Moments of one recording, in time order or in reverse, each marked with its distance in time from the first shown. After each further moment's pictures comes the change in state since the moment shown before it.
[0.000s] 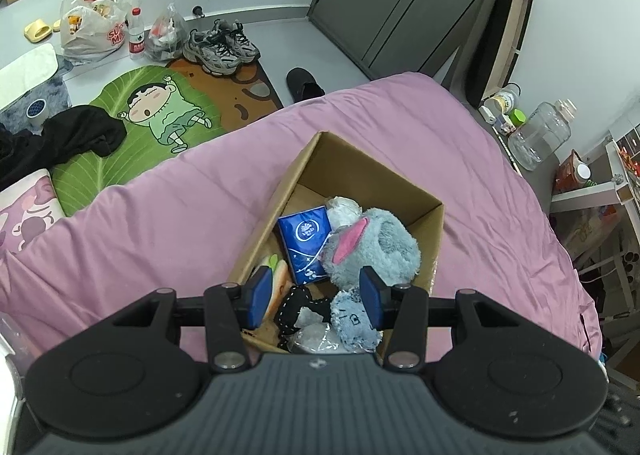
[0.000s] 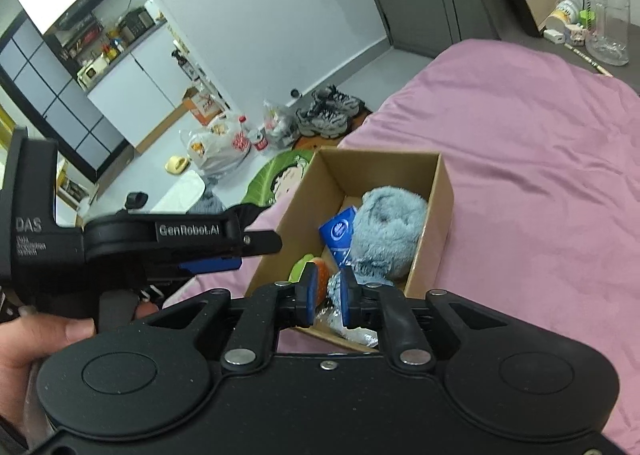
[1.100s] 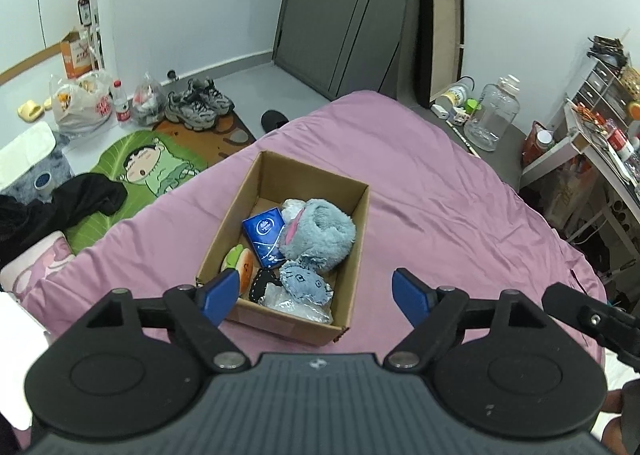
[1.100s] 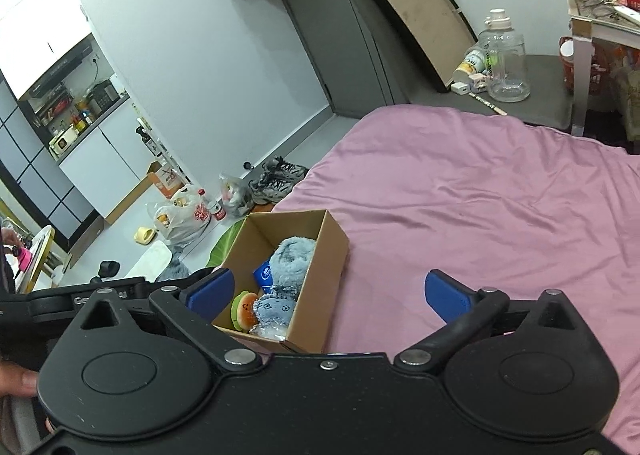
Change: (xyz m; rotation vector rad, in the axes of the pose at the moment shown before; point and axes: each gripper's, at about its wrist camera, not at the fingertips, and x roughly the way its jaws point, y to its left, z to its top) left arm -0.085 -0.070 -0.059 0.196 -0.129 0.031; right arm -0.111 -0.063 -0.022 0.084 -0.205 -0.111
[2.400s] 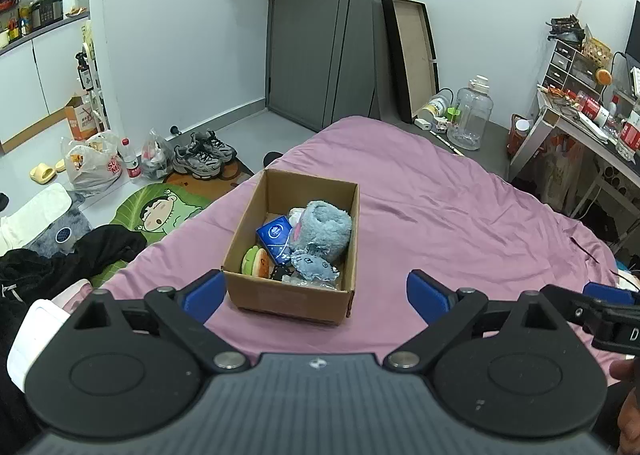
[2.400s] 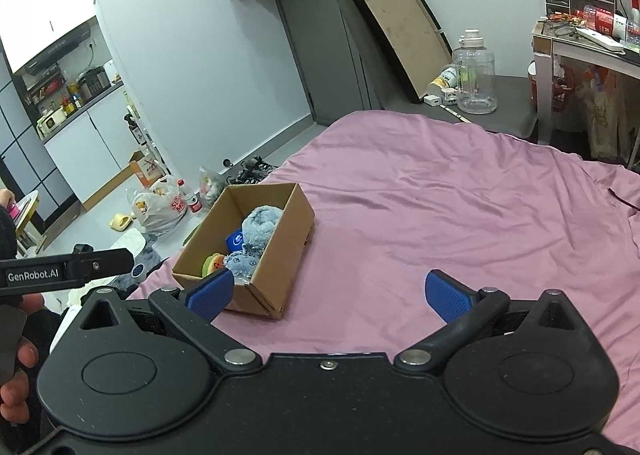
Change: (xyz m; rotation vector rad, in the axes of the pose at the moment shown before) left arm -0.058 -0.013 -0.061 0.144 -0.145 0.038; right arm -0.045 -0.007 -0.057 -0.082 -0.047 -0.087
